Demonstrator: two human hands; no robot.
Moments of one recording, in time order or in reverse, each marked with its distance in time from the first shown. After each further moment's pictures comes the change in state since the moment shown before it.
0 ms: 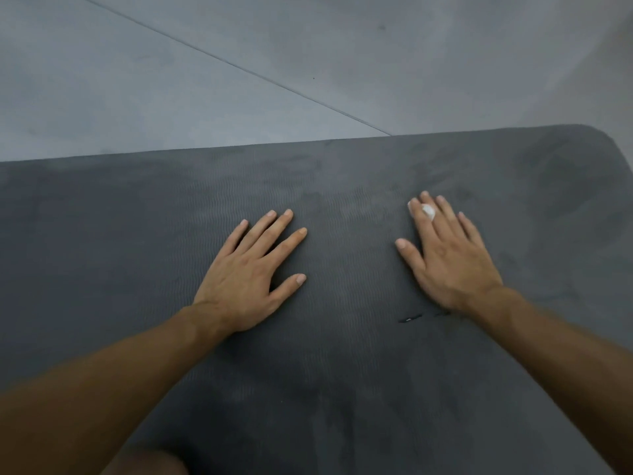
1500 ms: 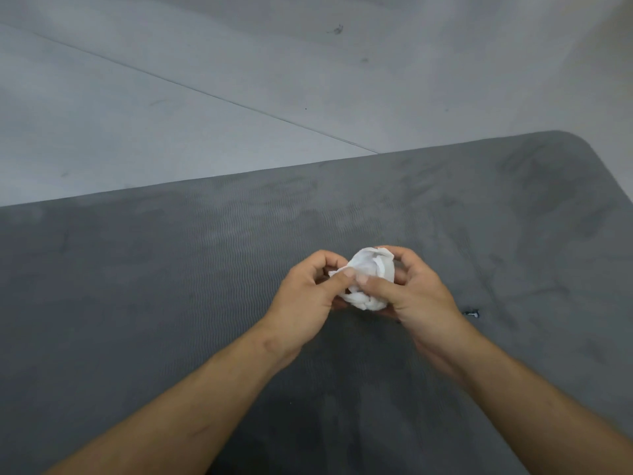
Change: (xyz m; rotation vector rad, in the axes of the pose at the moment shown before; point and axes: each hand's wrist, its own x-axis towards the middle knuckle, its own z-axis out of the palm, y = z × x) left_hand 0.007 0.111 -0.059 -1.583 0.001 -0.499; right_hand -0.061 -0.091 -0.052 1.661 -0.109 0.418
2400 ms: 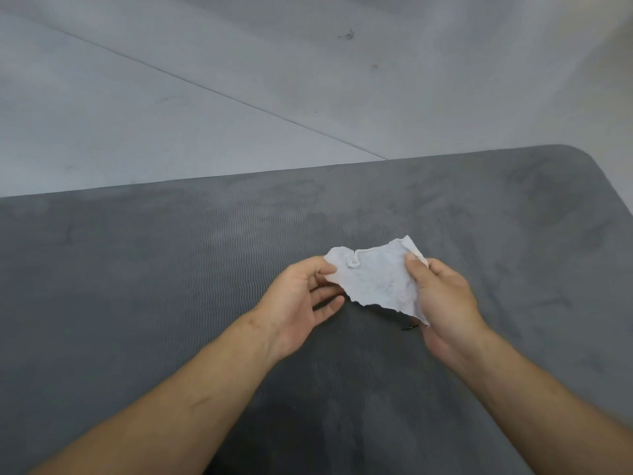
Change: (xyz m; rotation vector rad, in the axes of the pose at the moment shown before) left_hand 0.010 0.007 -0.021 -0.405 0.018 -0.356; right_hand 0.018 -0.001 -0.007 0.060 0.327 0.092
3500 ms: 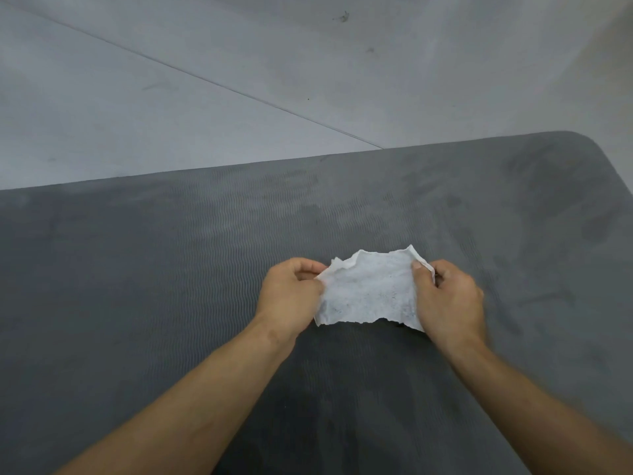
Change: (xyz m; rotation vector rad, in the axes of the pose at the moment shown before) left_hand 0.006 -0.014 0.007 0.517 0.366 0.207; right_hand 0.014 0.019 -0.026 -0.711 0.234 -0.328
